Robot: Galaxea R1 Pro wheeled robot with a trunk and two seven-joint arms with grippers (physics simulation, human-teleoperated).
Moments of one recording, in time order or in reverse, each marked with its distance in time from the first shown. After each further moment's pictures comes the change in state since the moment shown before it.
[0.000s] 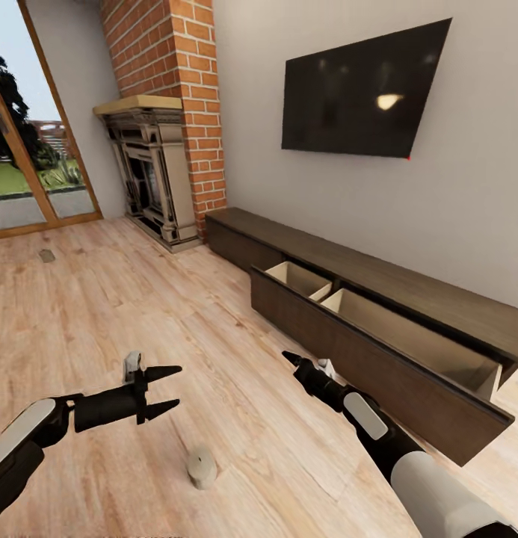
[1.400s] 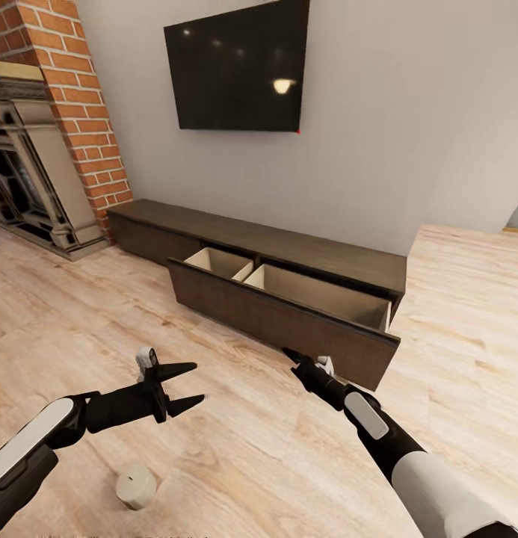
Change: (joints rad) left arm 0.000 -0.001 -0.116 -0.136 0.012 0.007 -0.210; right arm 0.000 -0.002 -0.008 0.000 0.001 0.008 0.091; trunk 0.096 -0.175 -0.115
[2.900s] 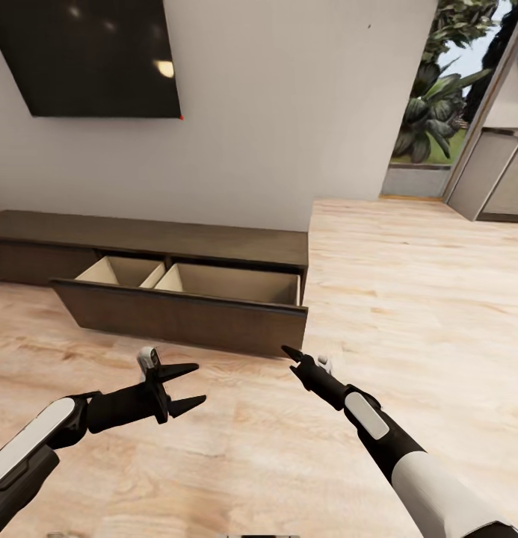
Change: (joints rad) left arm 0.000 -0.002 -0.007 -0.013 -0.001 0.000 0.000; right arm 0.000 0.000 -0.002 0.003 -0.010 0.001 0.040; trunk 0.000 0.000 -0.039
